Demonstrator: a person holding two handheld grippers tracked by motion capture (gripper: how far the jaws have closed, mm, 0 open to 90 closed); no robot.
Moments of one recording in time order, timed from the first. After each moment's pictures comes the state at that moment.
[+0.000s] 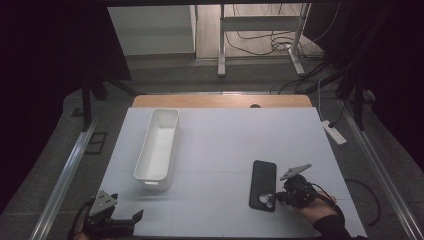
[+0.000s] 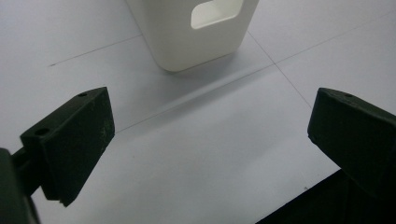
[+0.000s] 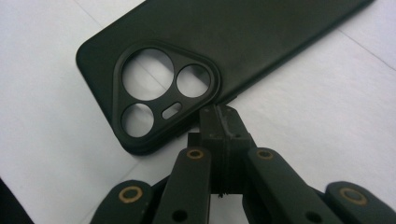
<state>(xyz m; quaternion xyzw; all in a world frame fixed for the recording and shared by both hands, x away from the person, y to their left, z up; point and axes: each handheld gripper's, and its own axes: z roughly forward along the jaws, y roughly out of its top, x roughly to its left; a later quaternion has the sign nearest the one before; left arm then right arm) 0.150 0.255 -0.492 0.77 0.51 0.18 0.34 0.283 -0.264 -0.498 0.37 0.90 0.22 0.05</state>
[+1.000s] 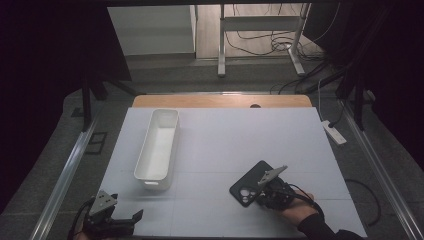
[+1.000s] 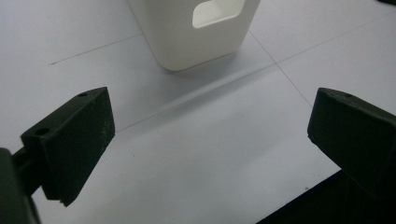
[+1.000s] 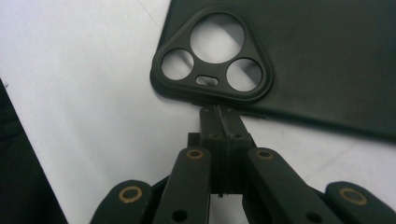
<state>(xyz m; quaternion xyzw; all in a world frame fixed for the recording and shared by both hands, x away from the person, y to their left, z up) 0.151 0.255 -0.492 0.77 0.51 0.18 0.34 0.280 -0.211 -0.504 0.28 0.93 0.24 0.02</state>
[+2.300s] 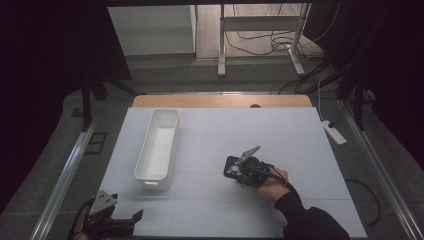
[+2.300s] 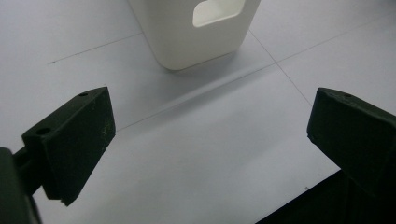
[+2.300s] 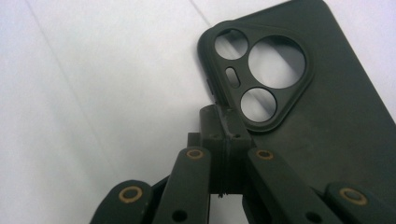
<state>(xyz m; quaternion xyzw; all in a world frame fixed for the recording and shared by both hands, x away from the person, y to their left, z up) 0.151 0.255 -0.492 0.77 0.51 0.18 0.34 0.339 -0.152 -0.506 0.25 0.94 0.24 0.05</state>
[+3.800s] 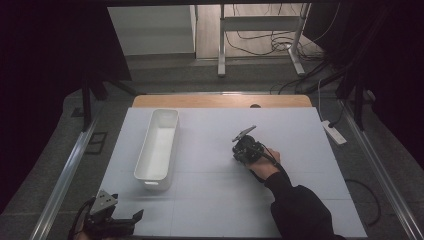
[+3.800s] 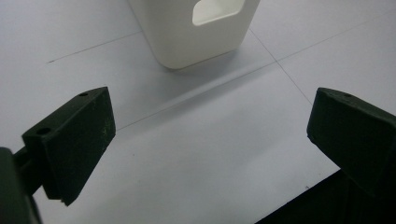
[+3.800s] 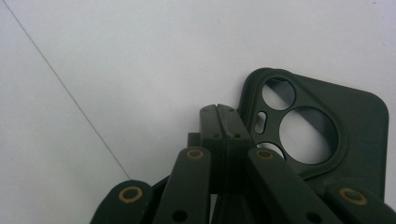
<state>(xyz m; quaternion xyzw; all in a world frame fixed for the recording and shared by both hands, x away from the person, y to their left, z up) 0.152 0.255 -0.493 0.77 0.51 0.17 0.34 0.406 -0.138 -0.506 0.31 0.91 0.24 0.10</state>
